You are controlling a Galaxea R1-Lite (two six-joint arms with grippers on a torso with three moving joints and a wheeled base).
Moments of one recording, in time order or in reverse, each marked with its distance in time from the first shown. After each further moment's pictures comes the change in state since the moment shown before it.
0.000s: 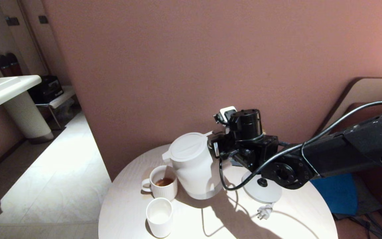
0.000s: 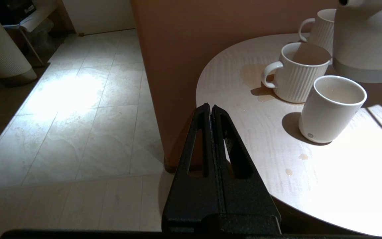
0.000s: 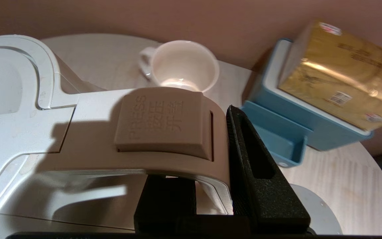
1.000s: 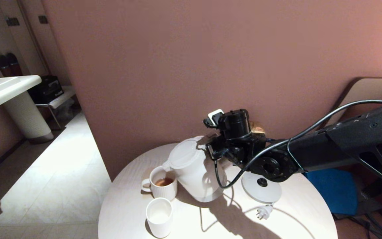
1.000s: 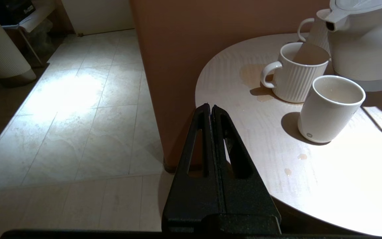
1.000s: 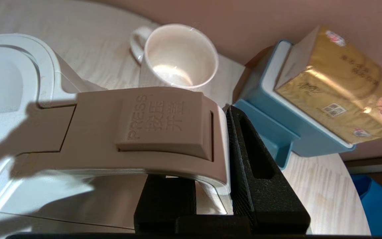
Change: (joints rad) left arm 0.000 0.000 0.000 0.000 0.000 0.000; right arm 0.014 0.061 -0.118 0.125 -0.026 -0.129
